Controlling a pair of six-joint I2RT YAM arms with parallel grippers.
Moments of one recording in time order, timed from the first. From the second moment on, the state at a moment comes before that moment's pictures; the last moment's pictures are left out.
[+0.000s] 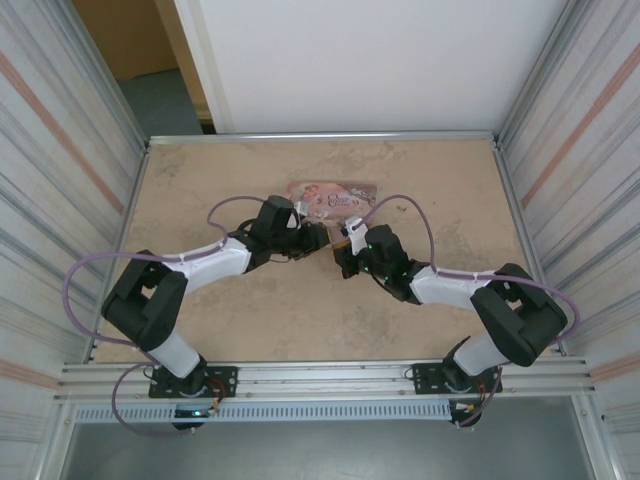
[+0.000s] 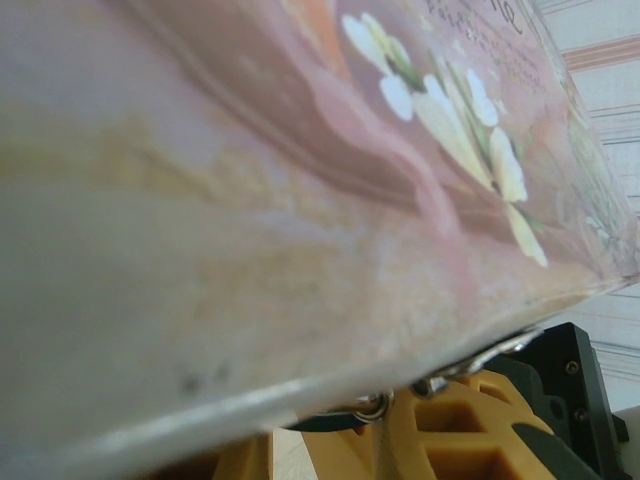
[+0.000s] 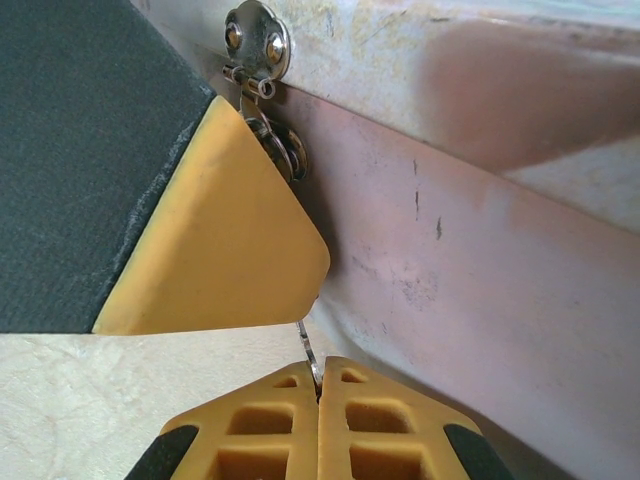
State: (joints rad) left arm -0.63 1.61 0.90 0.05 0.43 -0.93; right arm 0.71 1.47 0.58 0.42 -0.13 0.20
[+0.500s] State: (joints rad) left arm -0.63 1.60 0.91 0.05 0.43 -0.95; right arm 0.64 1.49 0.61 0.41 -0.28 0.19
